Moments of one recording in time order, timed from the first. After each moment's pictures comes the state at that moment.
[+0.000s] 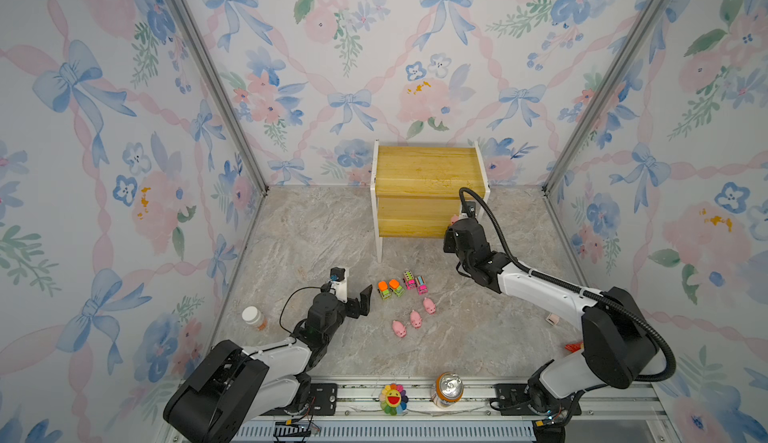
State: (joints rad) left arm -0.50 1.17 0.07 0.77 -0.11 -0.24; right arm 0.61 1.53 0.97 0.04 0.53 0.34
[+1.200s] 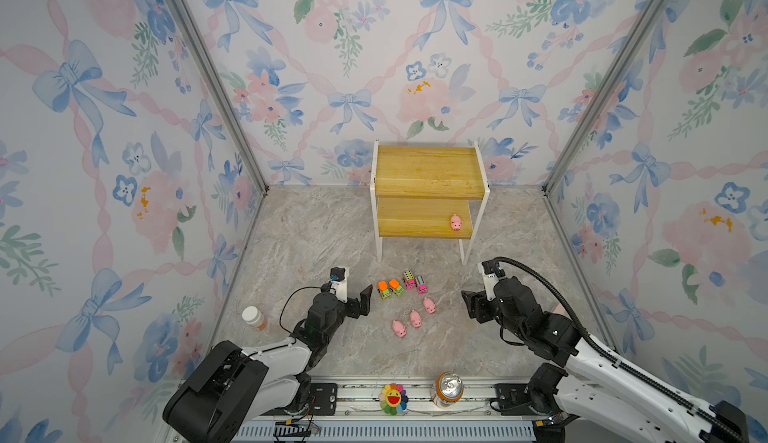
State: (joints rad) left arm -0.50 1.16 0.07 0.76 -0.10 -0.24; right arm 0.75 0.79 0.49 -0.40 0.27 0.32
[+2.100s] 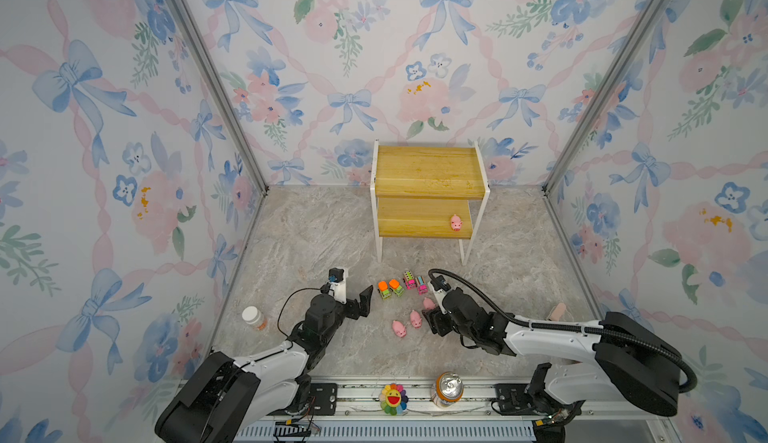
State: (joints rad) left arm -0.50 1.09 0.06 0.72 -0.08 -0.26; right arm 0.96 1.35 0.47 0.12 0.24 0.32
